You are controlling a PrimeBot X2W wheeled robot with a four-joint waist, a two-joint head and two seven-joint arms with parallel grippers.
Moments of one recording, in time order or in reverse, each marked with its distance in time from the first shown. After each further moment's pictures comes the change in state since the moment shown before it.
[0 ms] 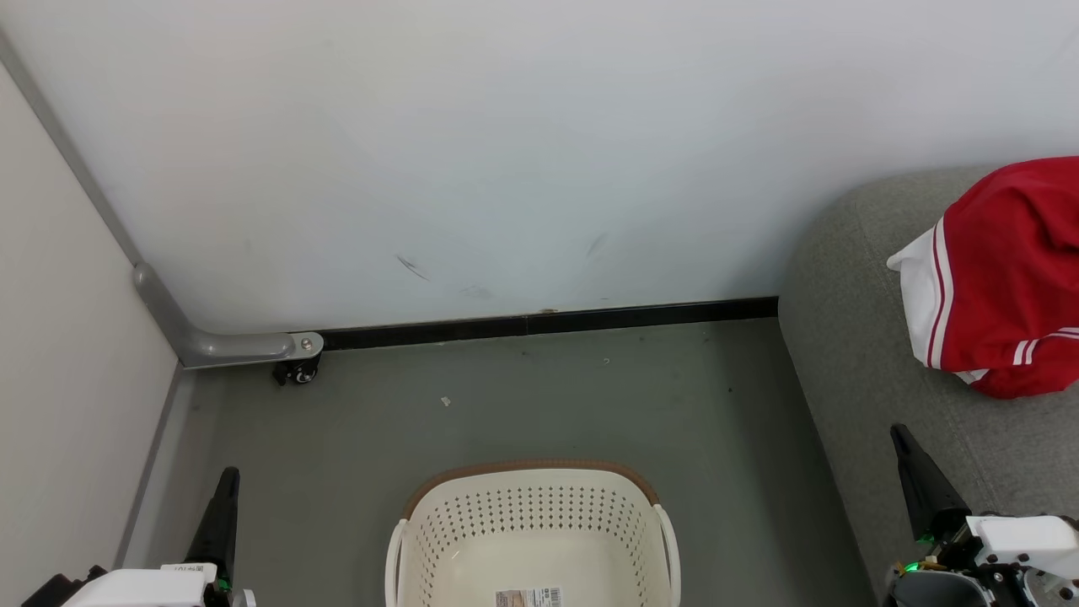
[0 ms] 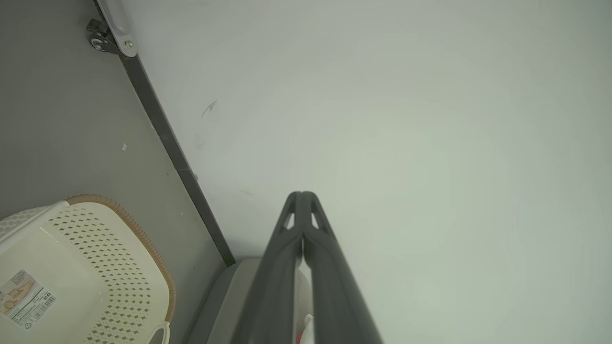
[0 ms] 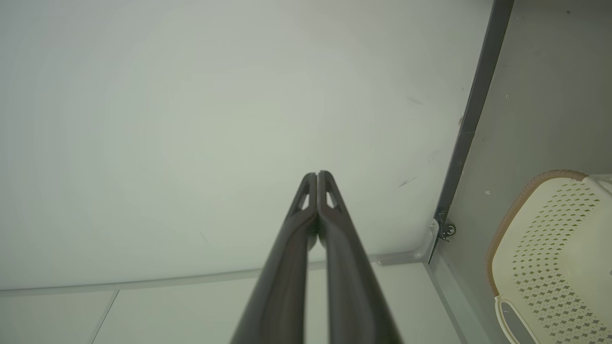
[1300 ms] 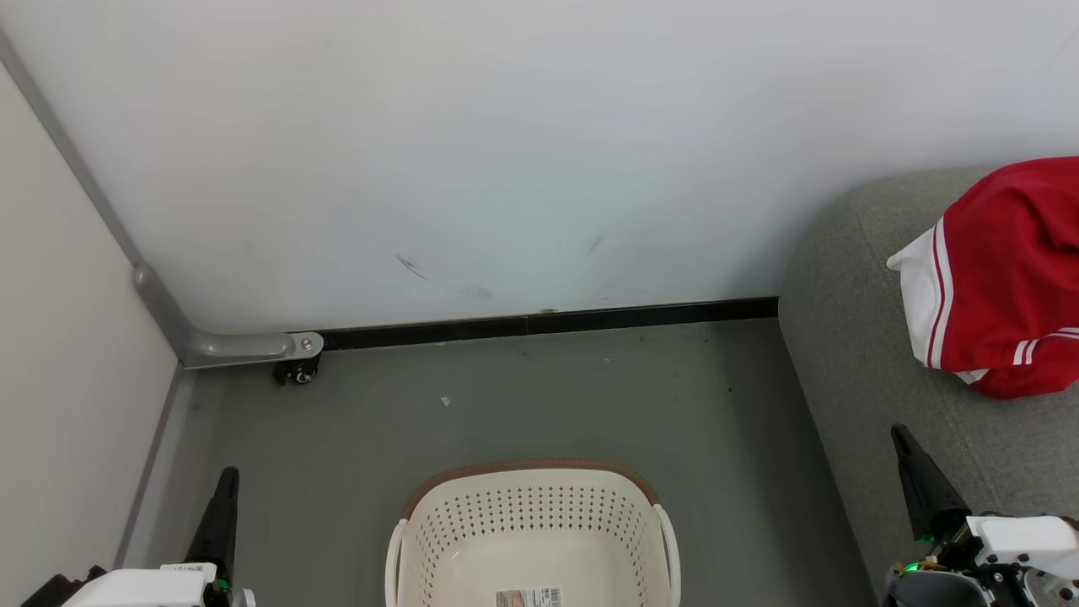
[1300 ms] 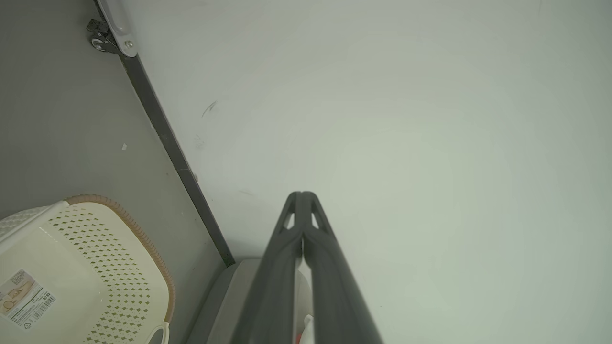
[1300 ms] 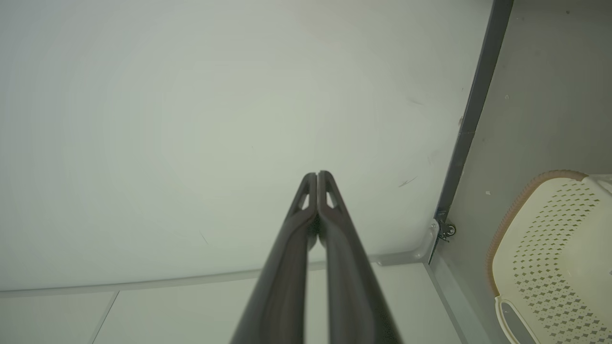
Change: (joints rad) left arm 0.000 -0.002 0.002 0.001 0.000 0.000 0.001; right arm 0.000 0.002 -0.002 0.002 -0.001 0.000 0.000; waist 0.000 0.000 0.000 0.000
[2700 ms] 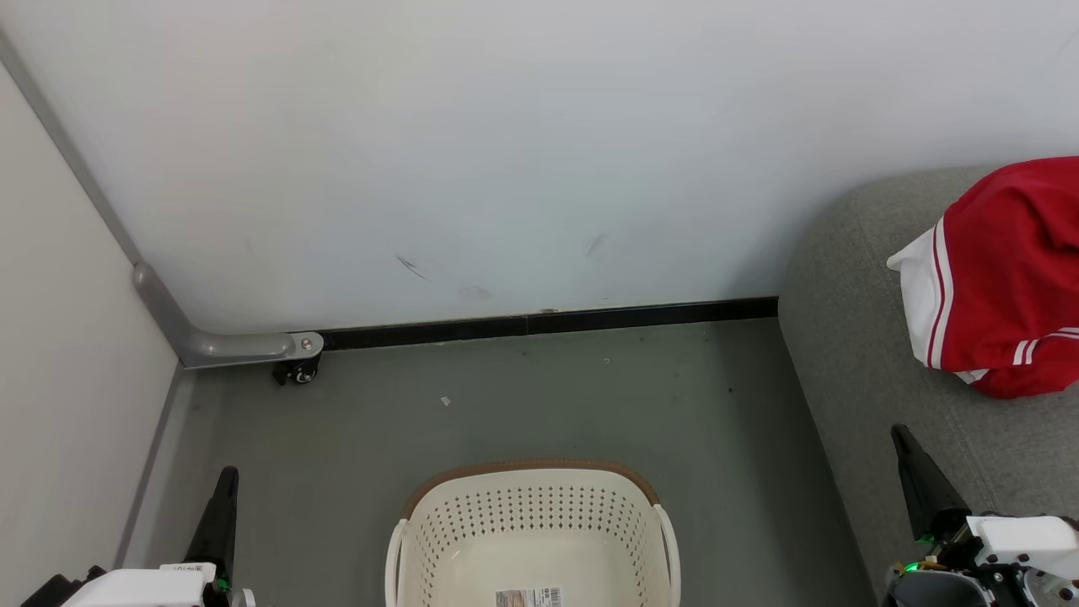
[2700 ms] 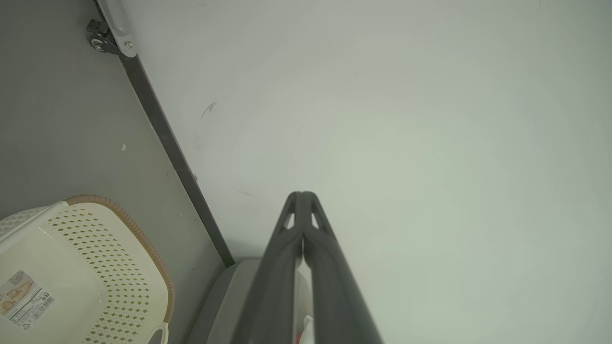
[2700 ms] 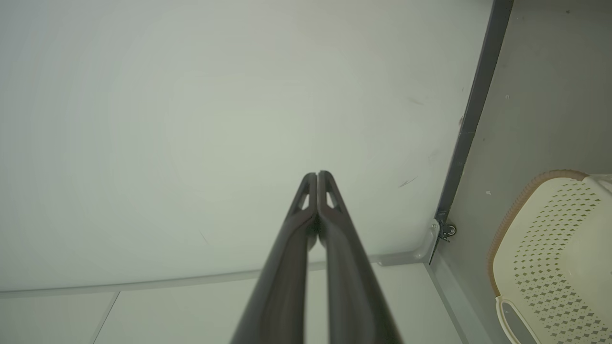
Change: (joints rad) left arm 0.000 -0.001 0.003 -0.001 0.000 0.000 0.000; right arm 0.000 0.002 -0.002 0.000 0.000 0.000 0.001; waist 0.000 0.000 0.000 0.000
